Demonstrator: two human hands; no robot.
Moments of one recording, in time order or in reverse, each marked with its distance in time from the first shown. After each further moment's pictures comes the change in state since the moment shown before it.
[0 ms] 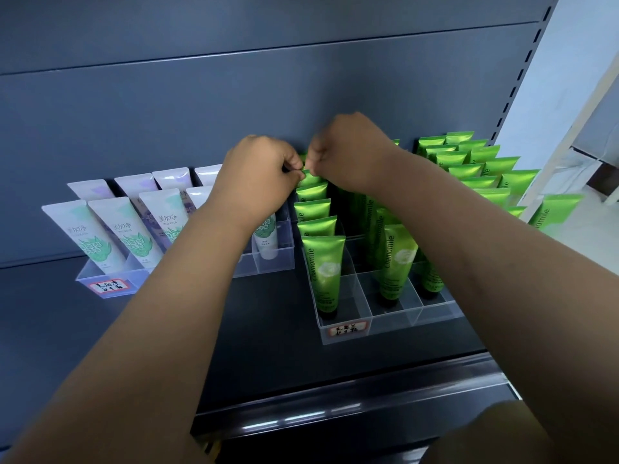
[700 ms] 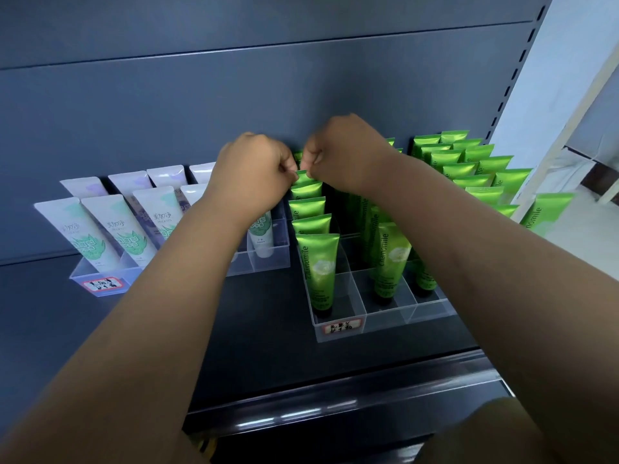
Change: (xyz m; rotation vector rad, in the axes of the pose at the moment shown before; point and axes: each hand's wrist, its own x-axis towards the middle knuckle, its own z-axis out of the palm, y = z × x) left_hand 0.004 -0.004 0.003 0.090 -0.027 -0.006; right_hand -0.003 0.004 0.002 0.038 0.012 -0.021
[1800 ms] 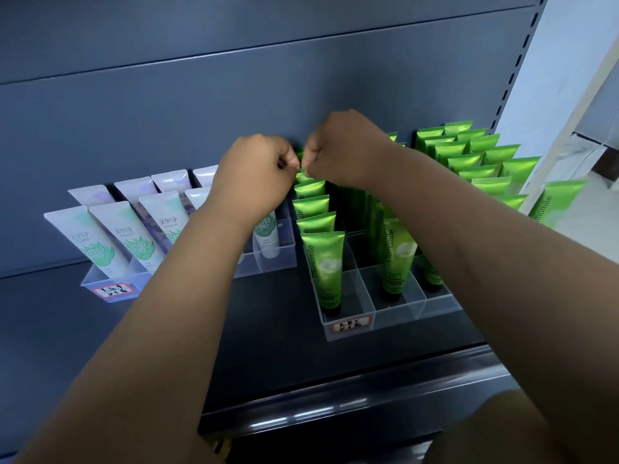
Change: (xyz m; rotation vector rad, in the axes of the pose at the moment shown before) left_hand -0.004 0.003 -0.003 -0.114 0.016 -0.058; right_hand 0.000 -0.007 -0.004 0.010 -0.028 0.054
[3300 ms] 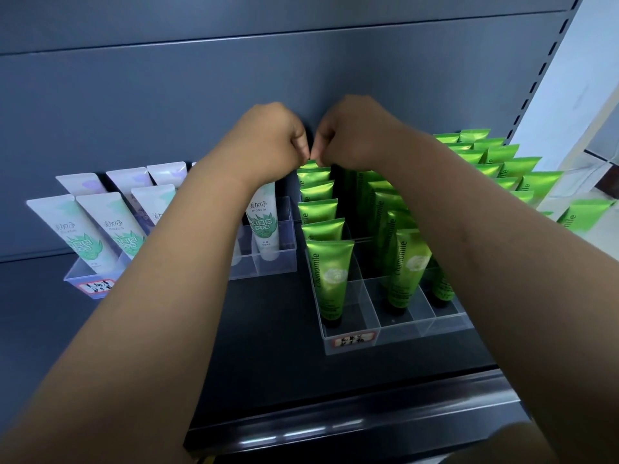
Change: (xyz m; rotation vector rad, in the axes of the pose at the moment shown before) left_hand 0.038 0.012 -0.014 0.094 -0.220 -0.013; right_hand 0.025 0.006 -0.008 0.002 -0.075 0.036
